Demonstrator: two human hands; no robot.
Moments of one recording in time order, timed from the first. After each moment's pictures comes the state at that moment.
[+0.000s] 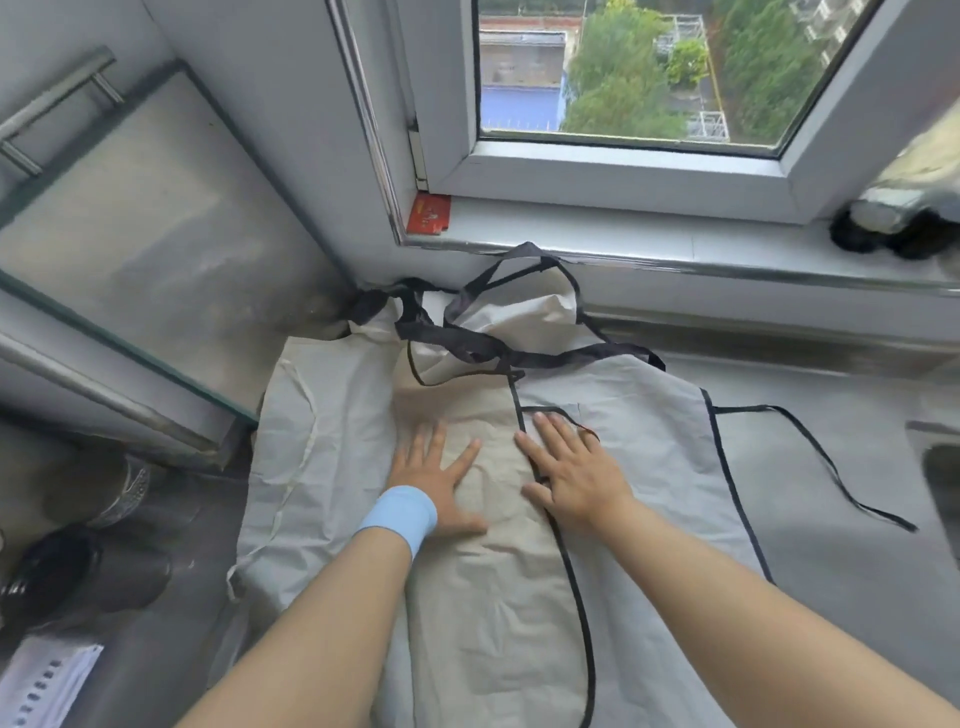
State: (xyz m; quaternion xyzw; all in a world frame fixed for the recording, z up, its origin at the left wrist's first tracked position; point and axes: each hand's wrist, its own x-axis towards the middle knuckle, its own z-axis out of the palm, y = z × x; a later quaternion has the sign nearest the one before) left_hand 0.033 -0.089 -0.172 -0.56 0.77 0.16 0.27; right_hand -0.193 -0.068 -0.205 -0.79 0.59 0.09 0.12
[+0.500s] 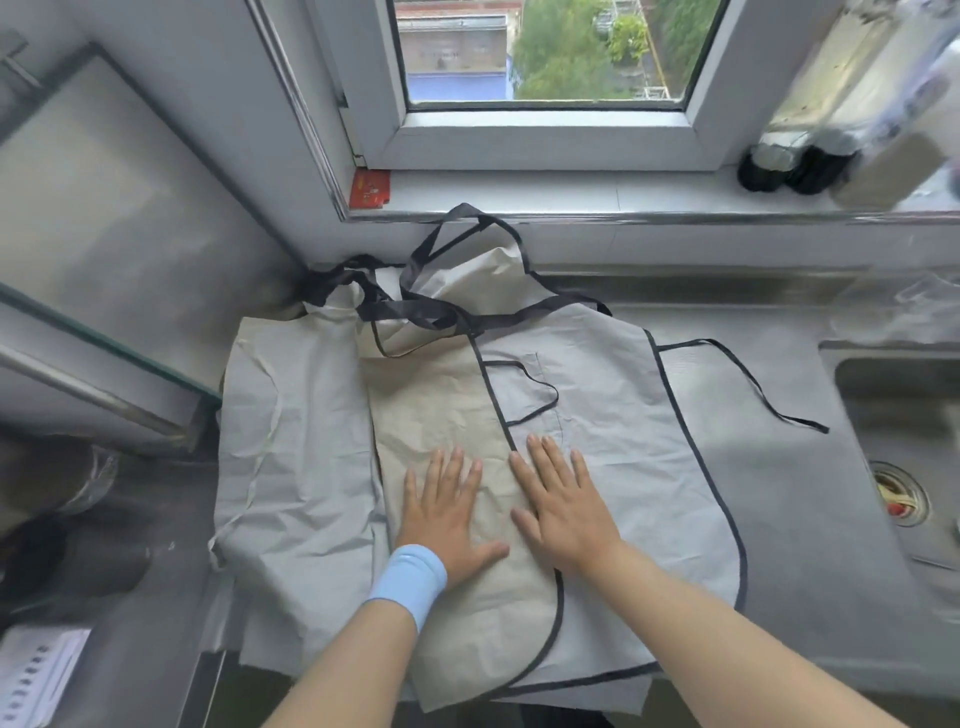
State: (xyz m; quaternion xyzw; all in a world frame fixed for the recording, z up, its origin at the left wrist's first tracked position) left_hand 0.000 0.027 -0.192 -0.54 0.82 0.12 0.17; right_hand -0.192 0.058 -0.217 -0.75 0.64 0.03 0.14
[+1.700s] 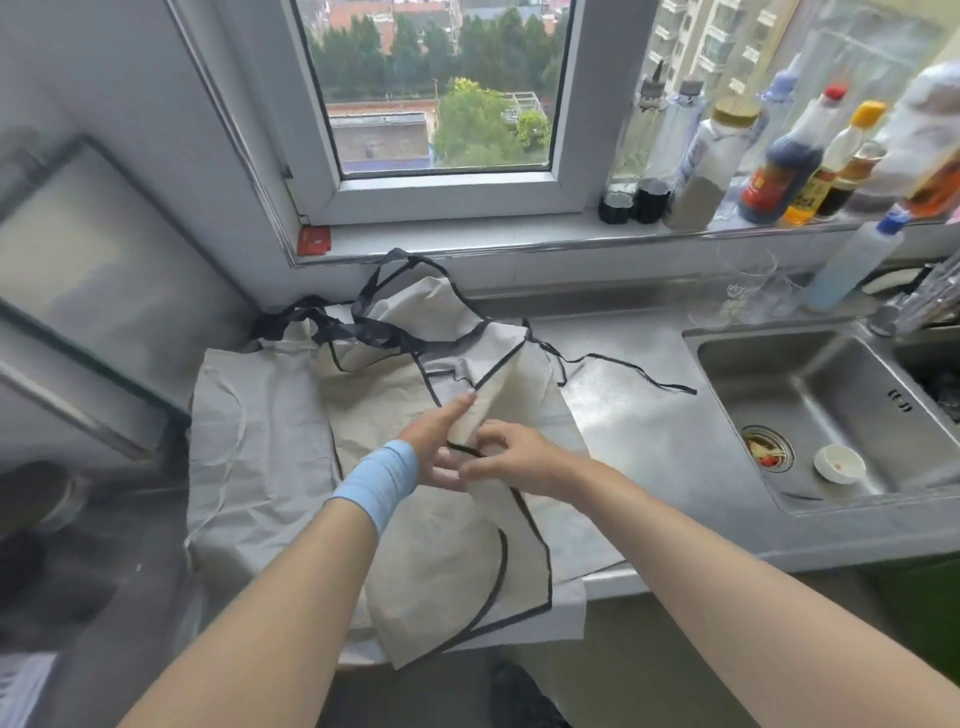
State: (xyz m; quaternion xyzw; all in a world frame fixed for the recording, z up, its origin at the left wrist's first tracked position) left_hand -0.051 0.024 -0.043 -0.56 0.42 0.71 -0.10; right_hand -0.192 0.097 -0.047 -0.51 0.62 -0.25 0.54
